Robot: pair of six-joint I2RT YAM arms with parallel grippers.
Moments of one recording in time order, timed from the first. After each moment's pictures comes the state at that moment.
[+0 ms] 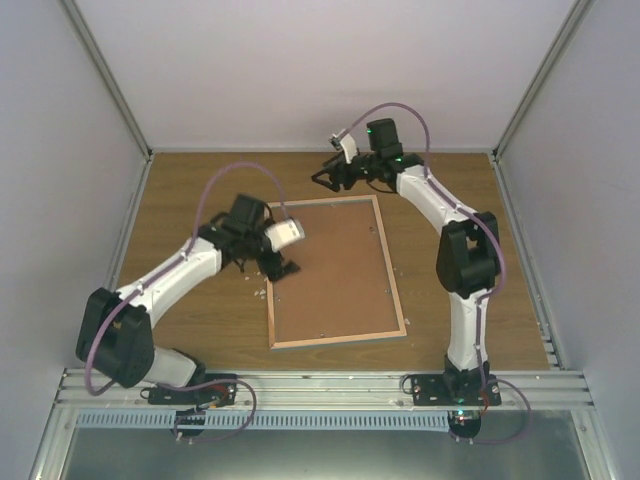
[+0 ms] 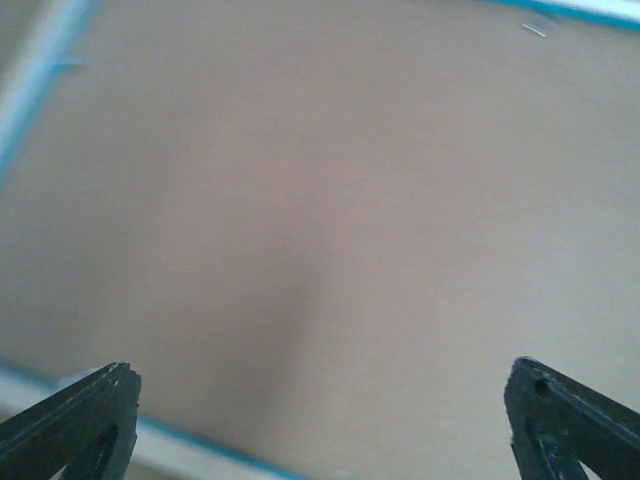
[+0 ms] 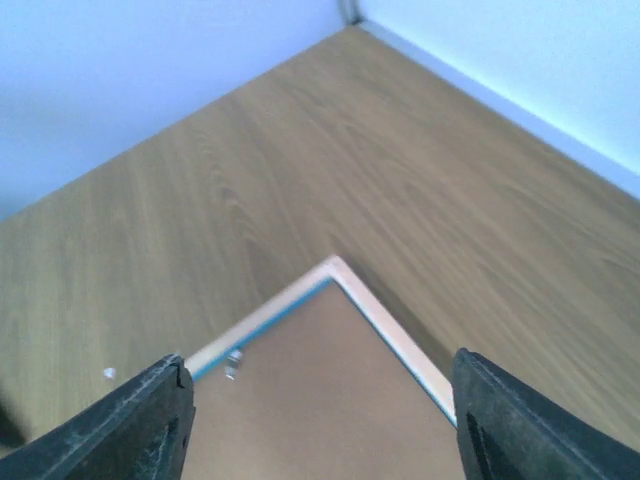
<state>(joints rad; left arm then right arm) -0.39 1.42 1.04 -0.53 0.39 0.56 0.39 2.12 1.85 -0.36 -0.79 -0.16</state>
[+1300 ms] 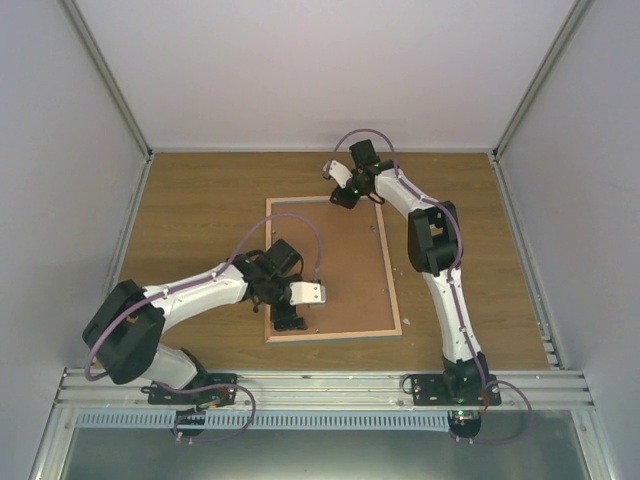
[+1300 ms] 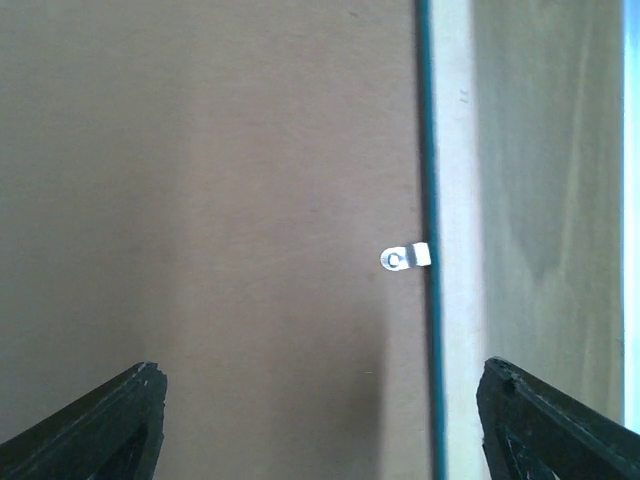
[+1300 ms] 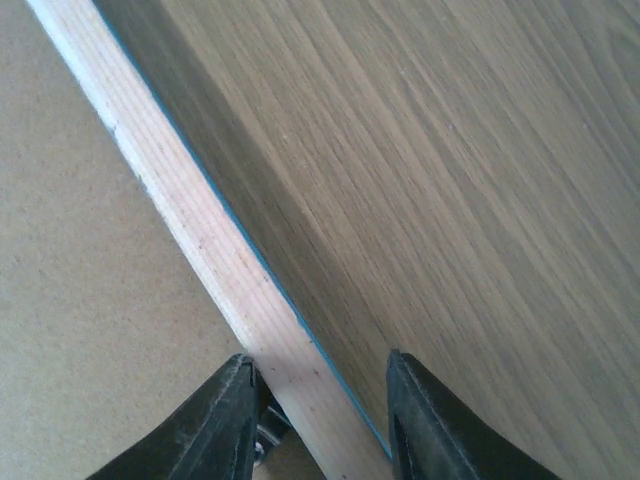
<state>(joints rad) -0.72 1.44 0.84 -0.60 0.39 0.68 0.35 2.51 2.15 -0.65 -0.35 -0.60</state>
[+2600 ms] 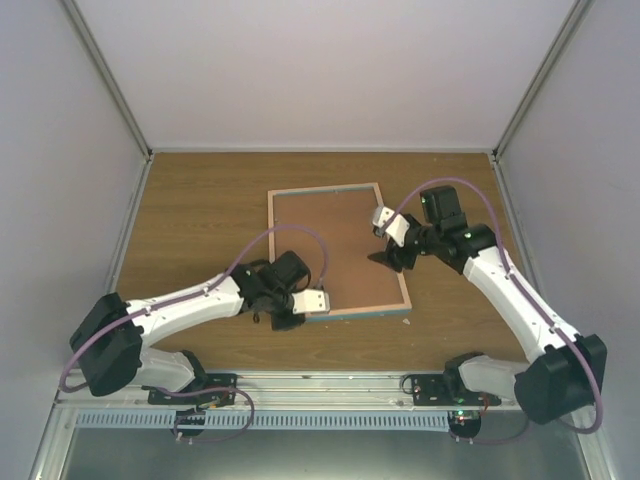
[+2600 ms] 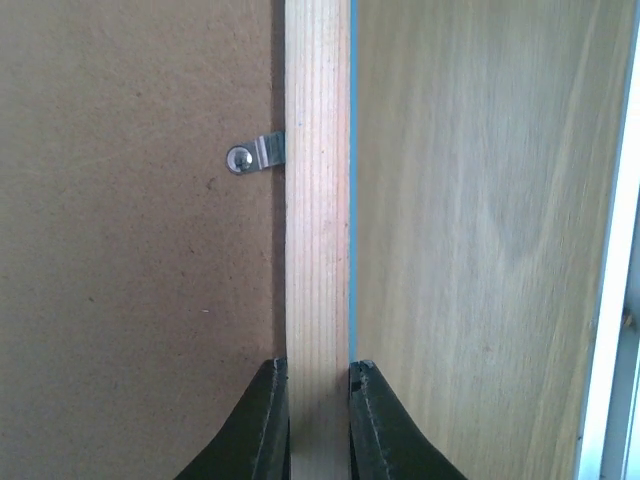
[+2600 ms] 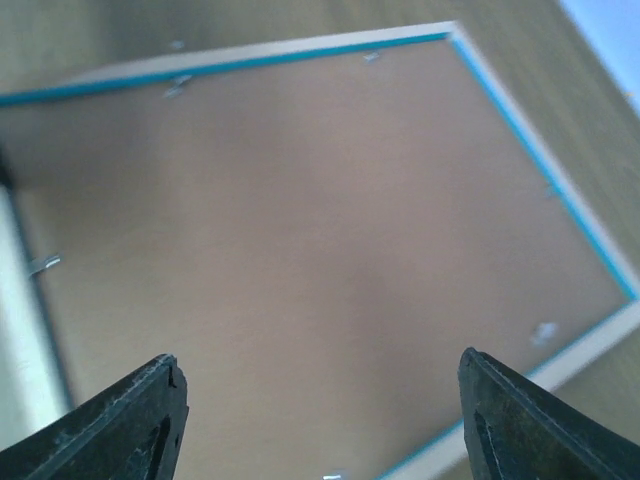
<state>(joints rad) -0.90 1.34 0.80 -0.65 0.16 0.52 0.34 1.24 1.09 -0.68 -0.49 -0.73</state>
